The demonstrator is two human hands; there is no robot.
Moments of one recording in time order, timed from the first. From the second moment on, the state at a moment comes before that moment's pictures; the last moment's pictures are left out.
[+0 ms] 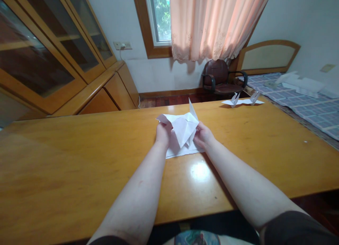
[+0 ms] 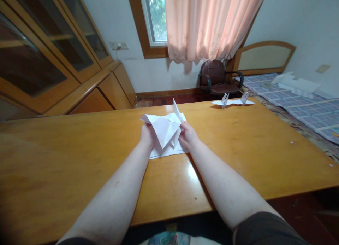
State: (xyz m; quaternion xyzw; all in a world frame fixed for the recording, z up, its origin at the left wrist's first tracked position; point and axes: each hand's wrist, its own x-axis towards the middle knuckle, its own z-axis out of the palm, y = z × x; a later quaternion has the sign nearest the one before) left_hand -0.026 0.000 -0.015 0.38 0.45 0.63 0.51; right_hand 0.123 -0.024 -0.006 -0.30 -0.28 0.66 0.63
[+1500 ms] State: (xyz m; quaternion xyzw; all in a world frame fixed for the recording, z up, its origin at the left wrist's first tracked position) left_hand -0.023 -0.028 0.008 0.76 0.46 0.46 0.02; right_hand 0.120 -0.053 0.006 -0.48 -0.58 0.23 0.62
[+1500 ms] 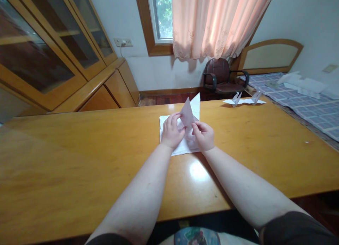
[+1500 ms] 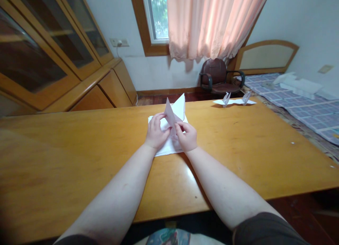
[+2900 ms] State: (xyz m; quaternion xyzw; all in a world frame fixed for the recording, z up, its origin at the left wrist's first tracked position) left_hand -0.025 -0.024 0.004 0.79 0.47 0.39 0.05; right_hand 0.115 -0.043 0.010 -0.48 -0.42 0.41 0.65
